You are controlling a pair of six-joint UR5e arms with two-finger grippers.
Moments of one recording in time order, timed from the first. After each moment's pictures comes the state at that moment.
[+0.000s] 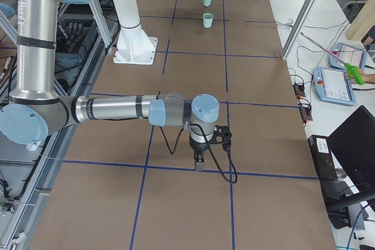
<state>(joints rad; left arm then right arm) -1.10 -1.54 -1.58 -2.05 -2.29 -0.69 1.55 -1.70 1.79 -1.68 2.26 -0.04</state>
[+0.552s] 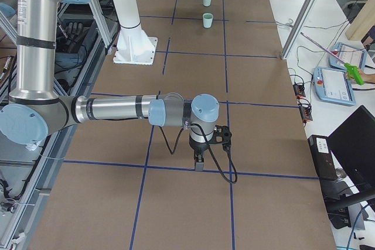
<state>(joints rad) -1.09 -1.54 -1.59 -2.07 -2.33 -0.73 1.55 -1.70 1.79 -1.68 2.26 -0.04</state>
